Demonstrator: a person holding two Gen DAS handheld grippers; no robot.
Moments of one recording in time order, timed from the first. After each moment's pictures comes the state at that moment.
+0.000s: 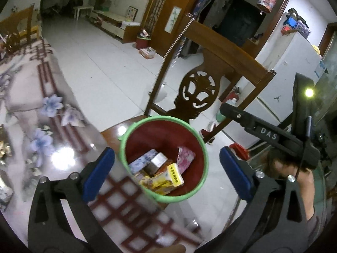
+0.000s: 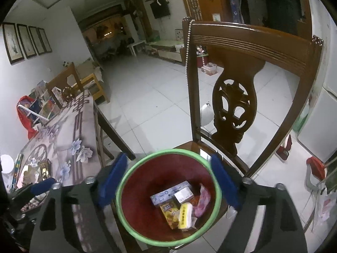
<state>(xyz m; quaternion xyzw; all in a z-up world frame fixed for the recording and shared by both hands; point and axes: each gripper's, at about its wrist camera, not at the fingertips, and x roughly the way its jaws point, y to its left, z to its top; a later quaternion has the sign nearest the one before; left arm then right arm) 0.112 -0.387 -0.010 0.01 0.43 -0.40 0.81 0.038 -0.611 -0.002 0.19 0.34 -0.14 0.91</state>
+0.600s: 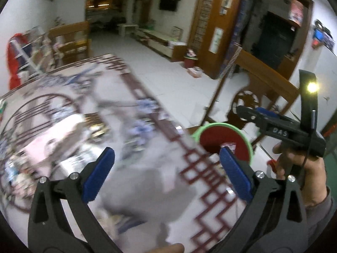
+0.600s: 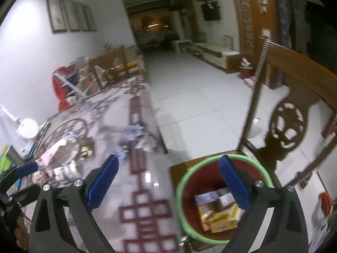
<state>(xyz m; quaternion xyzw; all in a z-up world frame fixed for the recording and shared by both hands) 0.085 -0.225 0.037 0.02 0.38 -0.24 0.89 0.077 -0.479 0.028 0.11 0.34 0.00 0.93</state>
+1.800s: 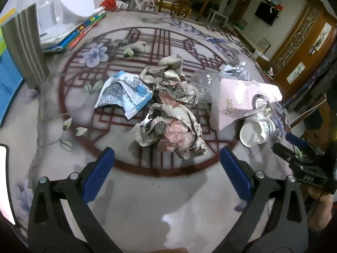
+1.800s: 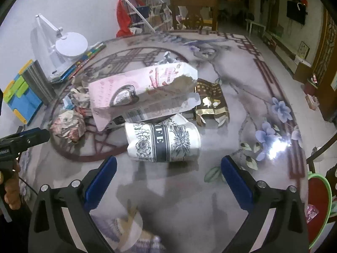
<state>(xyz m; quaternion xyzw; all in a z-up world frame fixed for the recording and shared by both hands) 0.113 0.050 -0.055 -0.13 0.47 -0.01 0.87 0.158 -0.215 -0.057 -0.03 0.45 0.19 0.87</state>
